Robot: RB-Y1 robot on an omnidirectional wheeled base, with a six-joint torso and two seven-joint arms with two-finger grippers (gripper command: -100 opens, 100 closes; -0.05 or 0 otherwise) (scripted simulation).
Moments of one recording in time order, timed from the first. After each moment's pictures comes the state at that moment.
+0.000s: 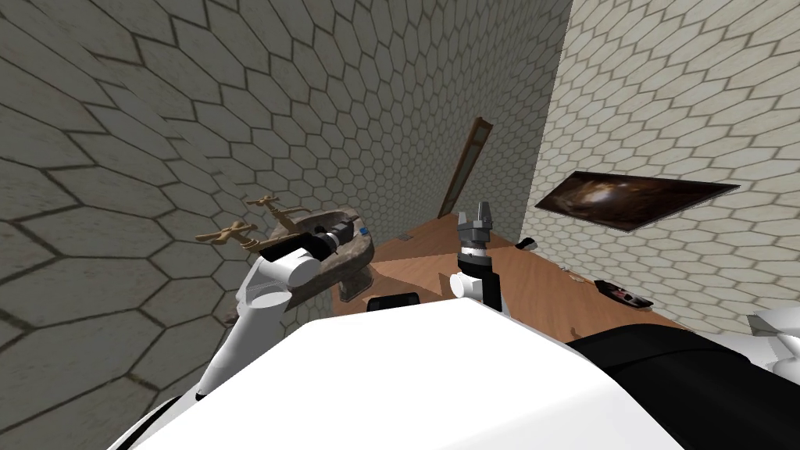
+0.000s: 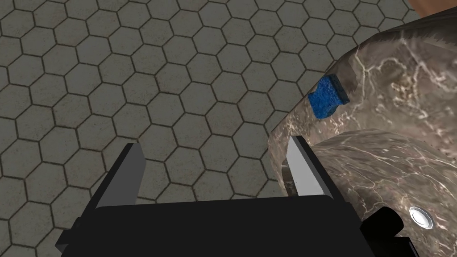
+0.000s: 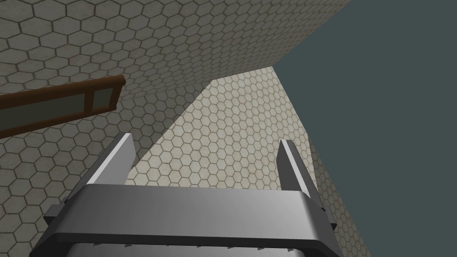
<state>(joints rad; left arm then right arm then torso) 0.04 0.47 0.00 -2.32 0.58 0.88 -0.19 0.50 0.00 -0.03 -2.38 -0.11 -0.38 0.12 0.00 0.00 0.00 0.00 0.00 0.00</state>
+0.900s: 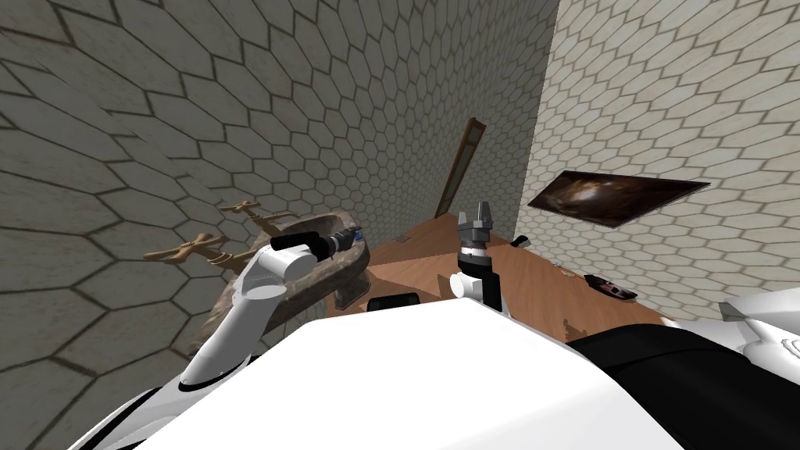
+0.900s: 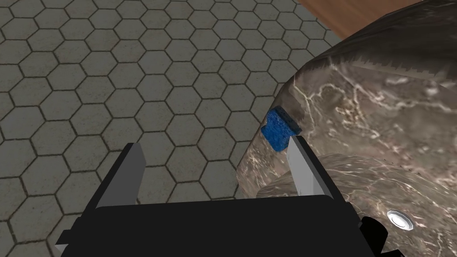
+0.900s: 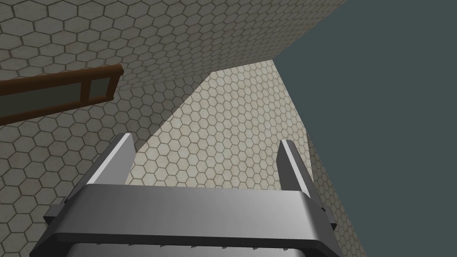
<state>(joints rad) -0.02 0.58 -0.02 -2.26 0.68 1.12 -0.22 0.50 0.00 -0.03 -2.38 -0.11 -0.38 0.12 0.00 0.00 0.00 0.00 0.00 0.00</state>
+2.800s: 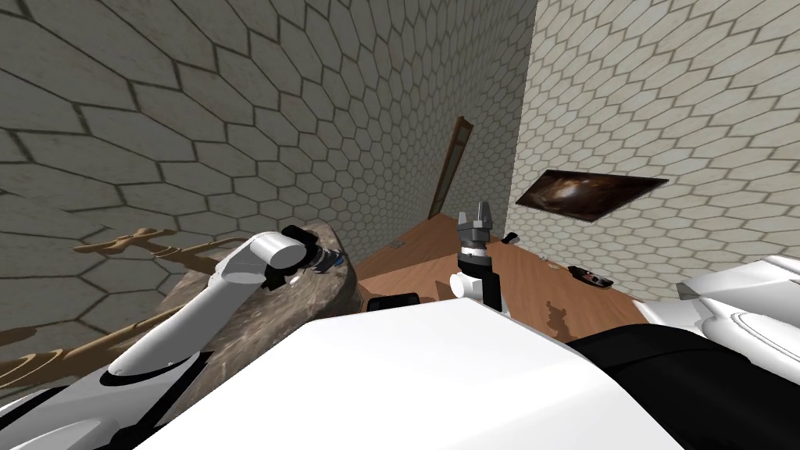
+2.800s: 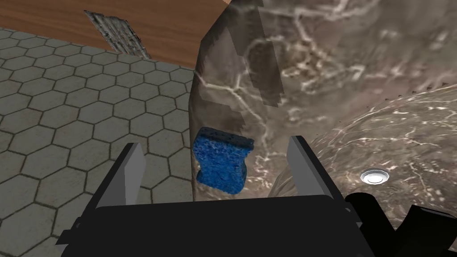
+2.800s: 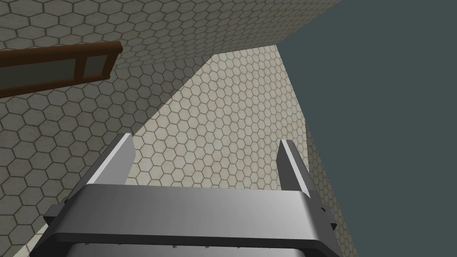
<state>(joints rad) -0.10 0.87 -0.08 -2.11 0.92 1.63 -0.30 0.50 0.00 -0.03 -2.38 -0.11 -0.38 0.12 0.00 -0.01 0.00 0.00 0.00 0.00</state>
